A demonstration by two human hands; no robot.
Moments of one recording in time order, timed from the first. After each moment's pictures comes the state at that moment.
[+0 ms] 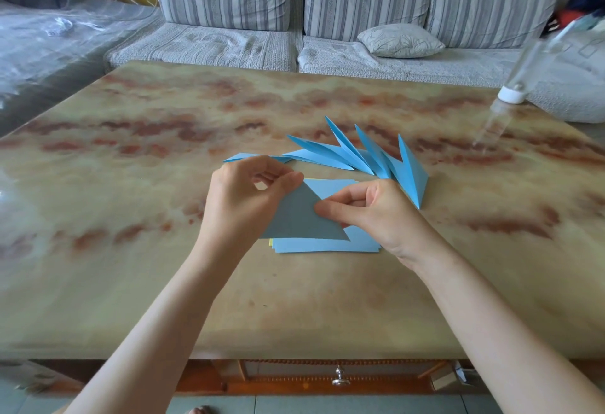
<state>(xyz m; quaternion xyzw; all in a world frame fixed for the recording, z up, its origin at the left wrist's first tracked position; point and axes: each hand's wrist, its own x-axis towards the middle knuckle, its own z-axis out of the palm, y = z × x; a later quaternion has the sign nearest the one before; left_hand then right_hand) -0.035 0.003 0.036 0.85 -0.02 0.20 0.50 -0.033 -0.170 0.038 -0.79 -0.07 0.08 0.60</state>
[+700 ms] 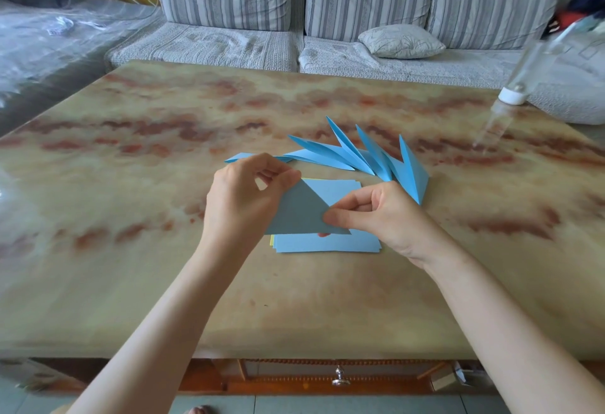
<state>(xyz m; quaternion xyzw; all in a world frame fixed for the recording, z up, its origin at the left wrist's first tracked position) -0.030 0.006 0.032 0.86 0.01 0.20 0.47 -0.030 -0.184 0.034 -0.81 -0.11 0.12 0.56</state>
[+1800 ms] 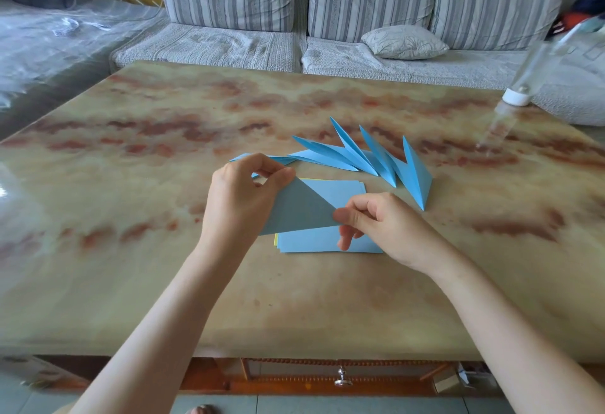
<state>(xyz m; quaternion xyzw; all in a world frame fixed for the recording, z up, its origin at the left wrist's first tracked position) -0.025 0.012 0.030 0.86 0.04 0.19 0.47 -0.028 -0.185 0.023 -0.88 -0.17 0.08 0.45</state>
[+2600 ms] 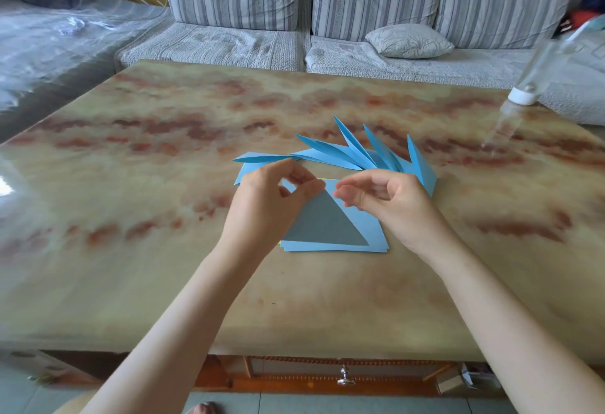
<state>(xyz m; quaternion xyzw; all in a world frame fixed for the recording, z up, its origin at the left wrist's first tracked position) -0.034 -0.003 0.031 0.88 -0.02 0.13 0.46 -0.022 -0.182 0.029 -0.82 -0.13 -0.01 0.56</state>
